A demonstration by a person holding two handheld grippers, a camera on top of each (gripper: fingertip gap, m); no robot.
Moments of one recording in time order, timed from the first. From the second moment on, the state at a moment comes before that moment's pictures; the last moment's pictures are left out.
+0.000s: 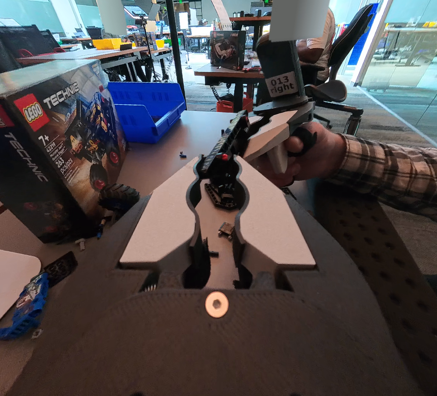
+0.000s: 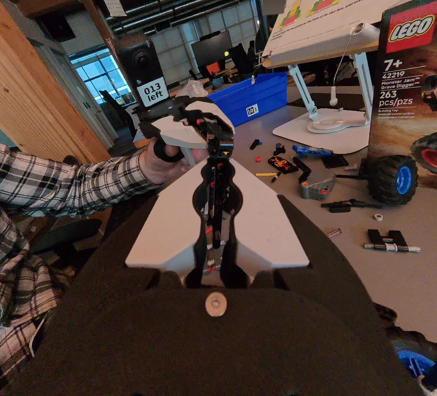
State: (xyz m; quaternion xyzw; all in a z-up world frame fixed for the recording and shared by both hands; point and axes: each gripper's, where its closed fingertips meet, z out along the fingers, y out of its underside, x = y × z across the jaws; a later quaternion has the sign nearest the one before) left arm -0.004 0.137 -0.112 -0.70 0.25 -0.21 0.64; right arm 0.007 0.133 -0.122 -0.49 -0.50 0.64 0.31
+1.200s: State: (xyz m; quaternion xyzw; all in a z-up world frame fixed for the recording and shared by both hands) left arm 0.005 0.127 -0.127 -0.70 0.35 -0.13 0.61; right arm 0.018 0.138 -0.101 -0.45 -0.49 0.63 0.39
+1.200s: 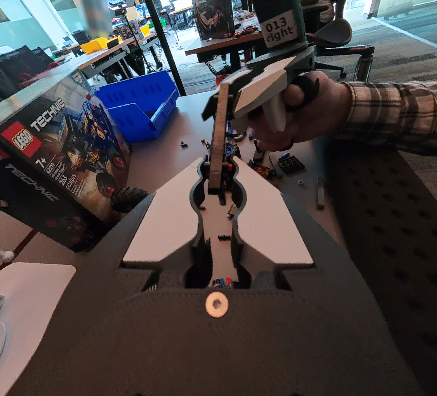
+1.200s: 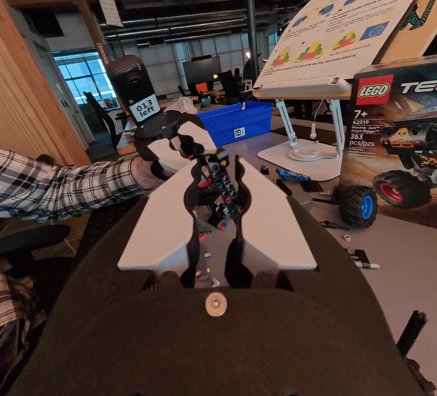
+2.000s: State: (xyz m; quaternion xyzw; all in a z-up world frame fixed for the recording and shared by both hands) left arm 0.014 0.123 -0.128 -0.66 0.44 0.03 0.61; right arm 0.014 0.108 -0.112 -0.37 -0.61 0.49 0.50
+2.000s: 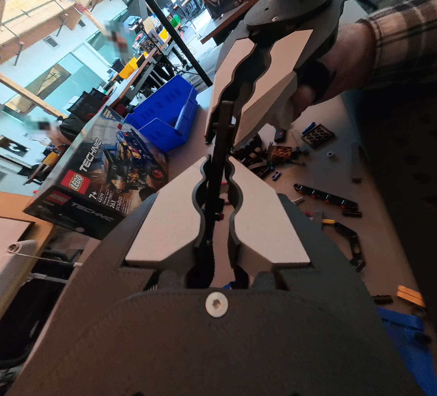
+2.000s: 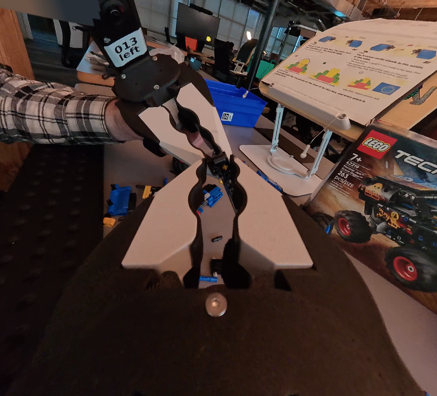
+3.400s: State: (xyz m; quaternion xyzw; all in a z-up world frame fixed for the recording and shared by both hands) left arm 0.004 0.157 -0.125 -0.61 0.41 0.30 0.61; right arm 0.010 0.143 -0.115 -0.52 -0.47 0.61 0.37
